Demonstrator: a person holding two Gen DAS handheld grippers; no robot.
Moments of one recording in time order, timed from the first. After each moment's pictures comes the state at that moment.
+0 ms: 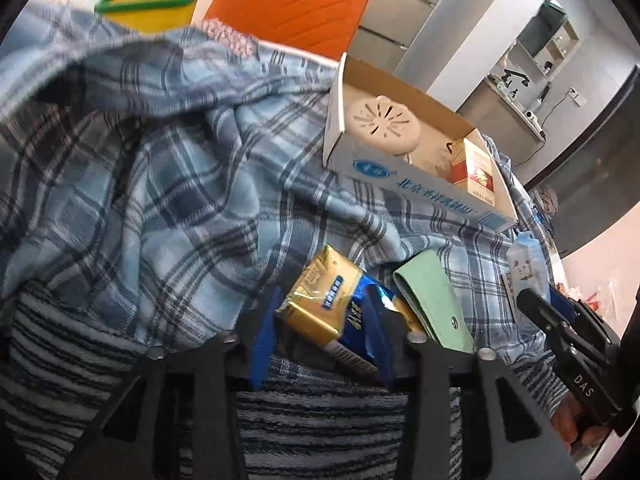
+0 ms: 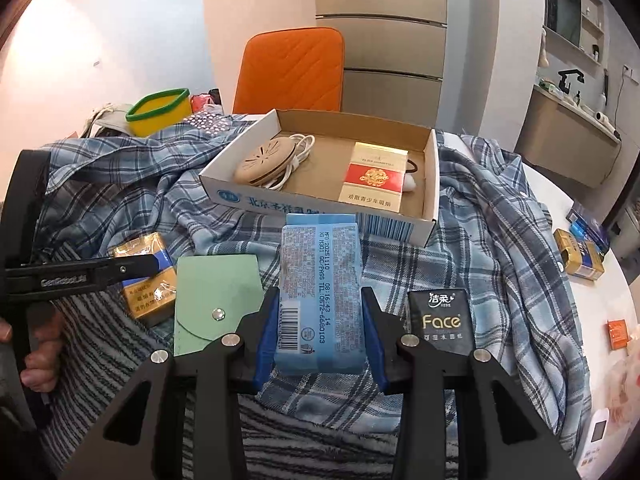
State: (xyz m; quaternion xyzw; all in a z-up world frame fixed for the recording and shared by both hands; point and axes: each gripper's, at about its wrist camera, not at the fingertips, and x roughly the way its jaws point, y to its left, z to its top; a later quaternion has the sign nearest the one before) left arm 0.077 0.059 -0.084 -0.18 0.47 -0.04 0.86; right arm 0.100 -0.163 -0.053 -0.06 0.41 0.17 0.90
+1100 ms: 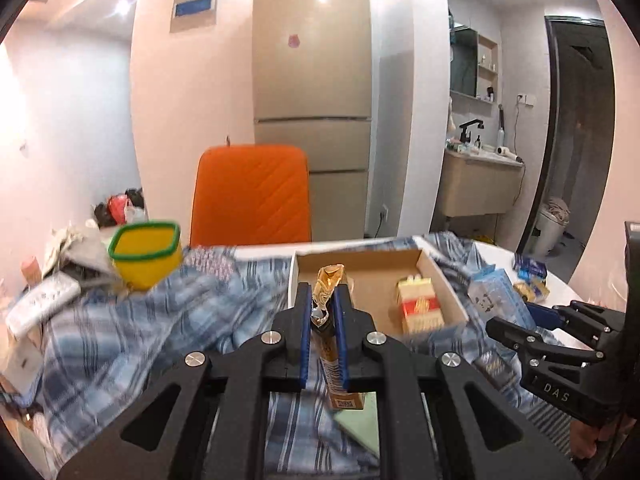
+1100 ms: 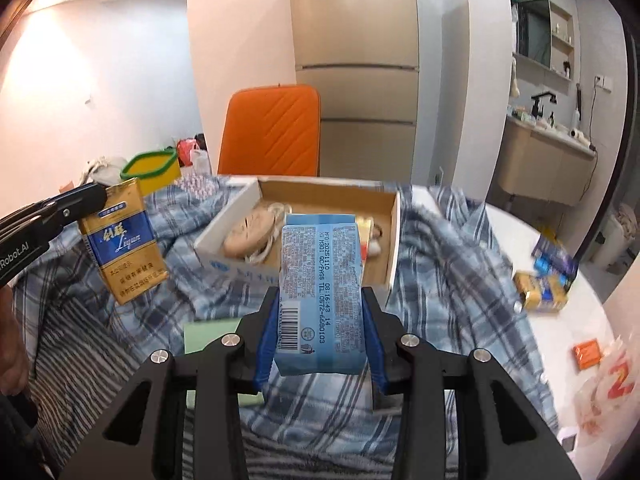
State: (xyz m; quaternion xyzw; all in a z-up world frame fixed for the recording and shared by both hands) left arm 0.065 -0.002 0.058 0.00 0.24 -0.02 0.97; right arm 0.098 -0.180 0.016 -0.04 0.31 0.15 0.94
